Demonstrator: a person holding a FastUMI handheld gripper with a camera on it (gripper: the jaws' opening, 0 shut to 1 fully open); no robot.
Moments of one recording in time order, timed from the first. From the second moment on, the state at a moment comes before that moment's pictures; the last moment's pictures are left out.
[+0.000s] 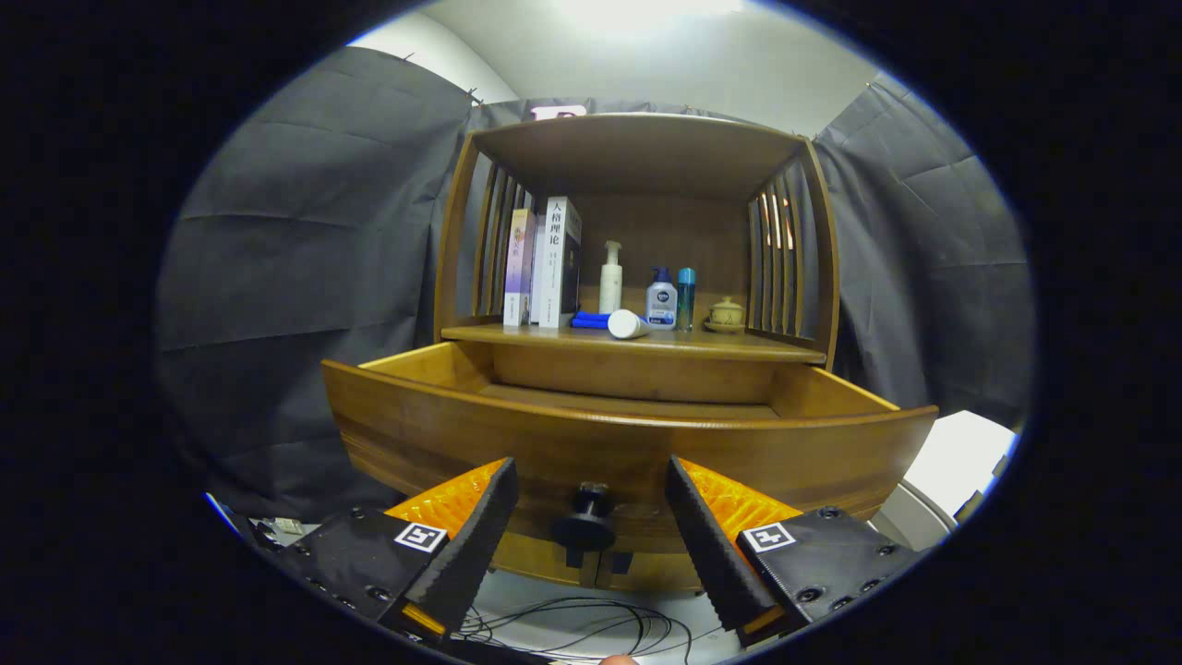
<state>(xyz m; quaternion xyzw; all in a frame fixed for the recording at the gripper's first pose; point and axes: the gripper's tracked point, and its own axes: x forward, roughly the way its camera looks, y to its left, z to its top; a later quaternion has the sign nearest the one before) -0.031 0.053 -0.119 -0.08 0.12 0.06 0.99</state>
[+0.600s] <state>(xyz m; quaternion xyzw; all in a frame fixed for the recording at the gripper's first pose) -0.011 0.045 -0.145 -0.09 0.12 0.02 0.99</state>
